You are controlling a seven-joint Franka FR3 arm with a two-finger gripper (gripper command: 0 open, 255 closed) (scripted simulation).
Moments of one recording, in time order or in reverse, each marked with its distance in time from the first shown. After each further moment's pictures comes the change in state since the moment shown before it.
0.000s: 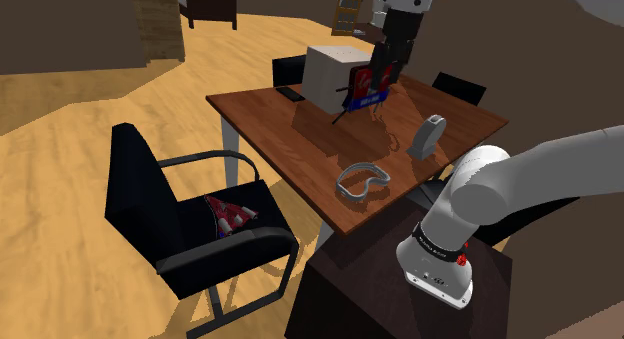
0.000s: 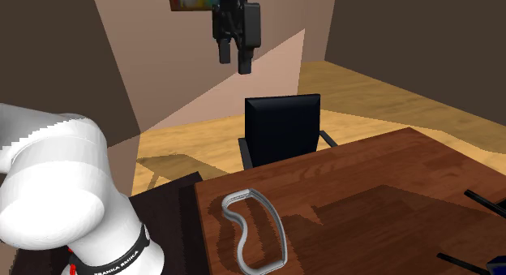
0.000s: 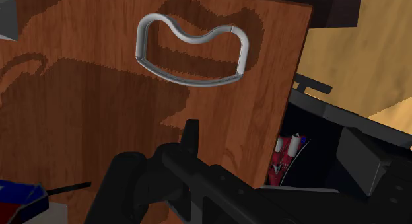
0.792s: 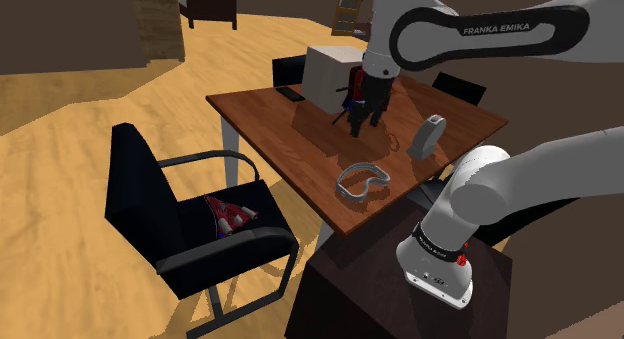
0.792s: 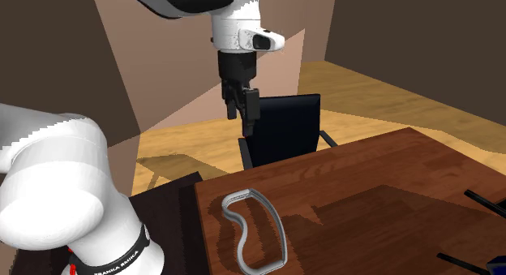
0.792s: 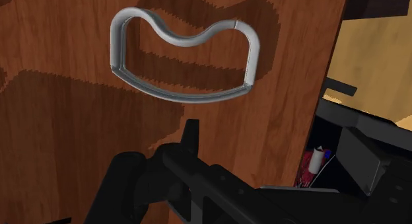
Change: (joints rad) arm -0.009 -0.008 0.036 -0.351 -0.011 0.346 0.068
